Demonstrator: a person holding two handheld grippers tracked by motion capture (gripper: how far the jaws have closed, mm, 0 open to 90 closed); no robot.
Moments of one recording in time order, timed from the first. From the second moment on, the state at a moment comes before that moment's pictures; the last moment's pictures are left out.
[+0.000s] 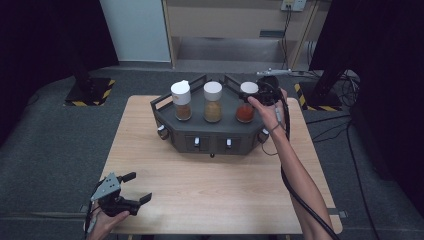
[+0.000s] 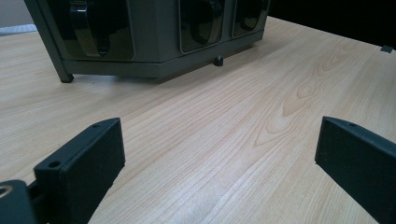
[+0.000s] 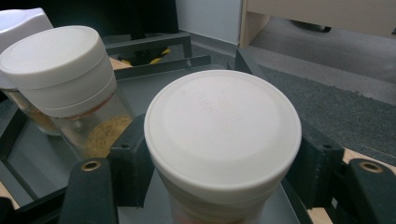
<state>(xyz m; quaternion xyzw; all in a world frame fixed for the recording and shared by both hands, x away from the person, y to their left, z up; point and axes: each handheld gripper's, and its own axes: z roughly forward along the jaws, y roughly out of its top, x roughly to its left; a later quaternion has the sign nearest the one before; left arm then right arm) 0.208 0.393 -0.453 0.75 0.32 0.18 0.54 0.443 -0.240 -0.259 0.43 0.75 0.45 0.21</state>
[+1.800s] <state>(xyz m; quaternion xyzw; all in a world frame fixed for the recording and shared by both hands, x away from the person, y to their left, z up) 0.208 0.393 -0.454 0.75 0.33 0.18 0.55 0.311 -0.299 -0.253 0.31 0.73 0.55 0.26</state>
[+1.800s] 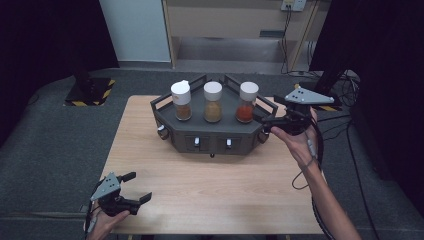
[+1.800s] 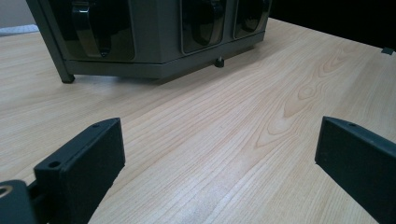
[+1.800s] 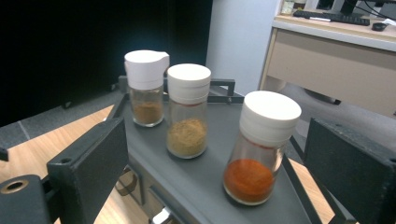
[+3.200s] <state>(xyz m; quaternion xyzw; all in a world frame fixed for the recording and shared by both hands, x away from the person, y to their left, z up) 0.207 0.392 -0.453 0.75 0.33 0.18 0.54 0.192 -0.351 -0.357 0.33 0.73 0.53 0.27</state>
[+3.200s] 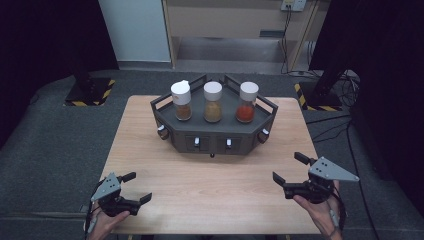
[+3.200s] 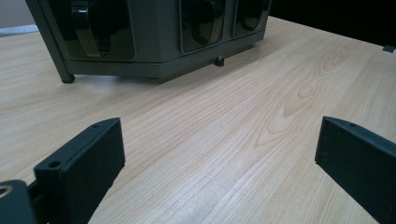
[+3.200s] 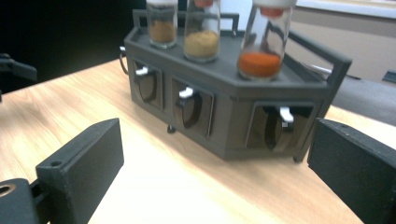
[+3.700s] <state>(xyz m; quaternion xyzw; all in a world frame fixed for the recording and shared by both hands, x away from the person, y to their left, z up) 0.207 0.392 -0.453 0.75 0.33 0.18 0.54 0.180 -0.361 -0.411 0.35 0.73 0.53 0.25</state>
